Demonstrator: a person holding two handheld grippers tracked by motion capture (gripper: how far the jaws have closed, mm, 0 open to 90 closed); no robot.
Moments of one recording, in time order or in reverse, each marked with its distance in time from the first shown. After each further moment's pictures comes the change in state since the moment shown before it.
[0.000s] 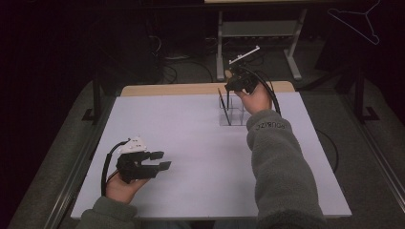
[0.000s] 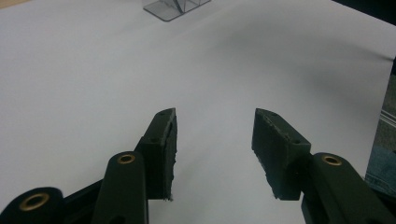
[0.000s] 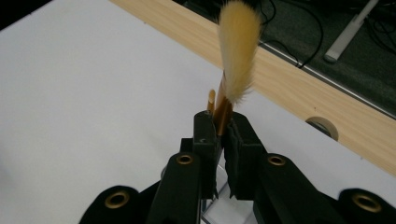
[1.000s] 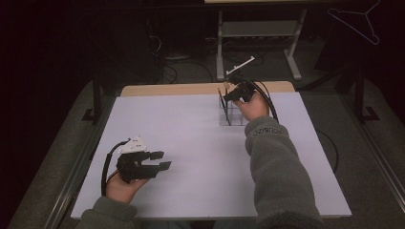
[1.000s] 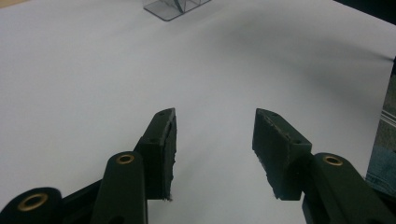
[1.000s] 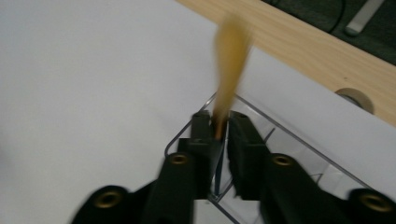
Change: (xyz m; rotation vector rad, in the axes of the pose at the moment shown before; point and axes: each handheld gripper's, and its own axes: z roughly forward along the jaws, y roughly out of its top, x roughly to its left) left arm 0.000 0.000 0.000 0.001 0.002 0.000; right arm 0.004 -0.018 0.025 0.084 0.032 0.042
